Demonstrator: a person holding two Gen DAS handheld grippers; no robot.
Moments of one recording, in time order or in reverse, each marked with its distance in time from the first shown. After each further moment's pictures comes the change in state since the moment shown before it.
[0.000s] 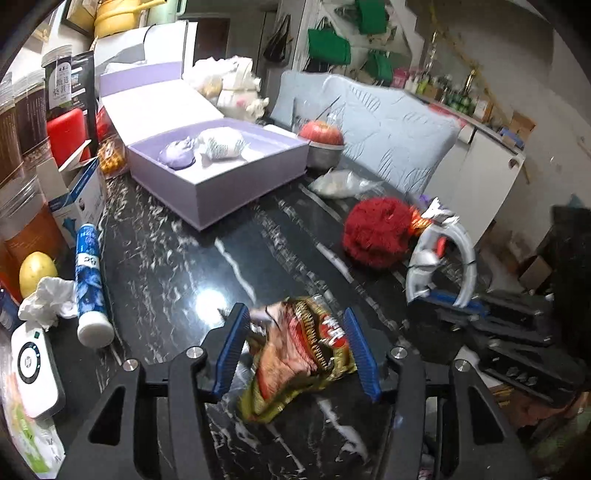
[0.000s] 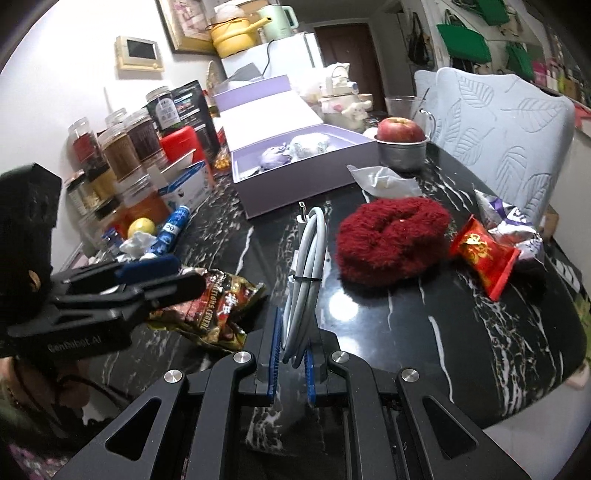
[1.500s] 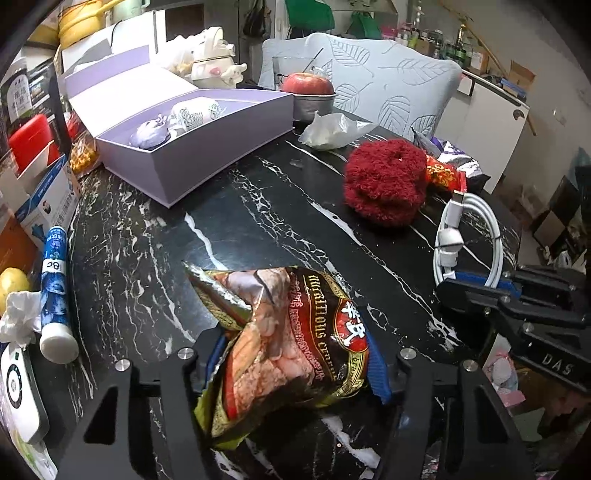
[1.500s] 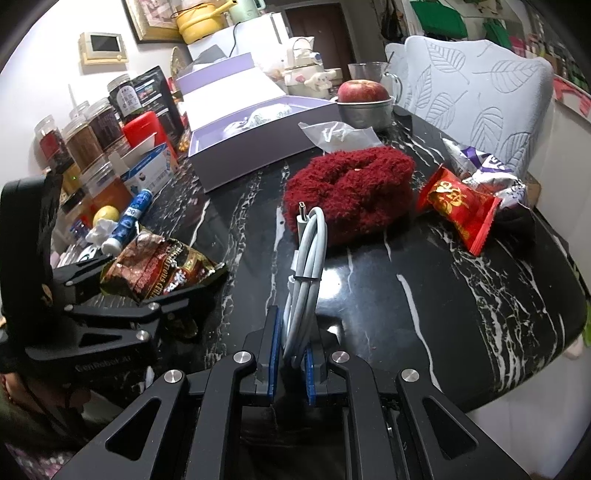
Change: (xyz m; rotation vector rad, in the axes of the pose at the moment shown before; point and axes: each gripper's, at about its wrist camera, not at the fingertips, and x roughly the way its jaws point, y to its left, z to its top) left arm 0.048 -0.018 -0.009 0.106 0.103 0.033; right arm 0.017 -0.029 -0.017 0.077 0.078 -0.067
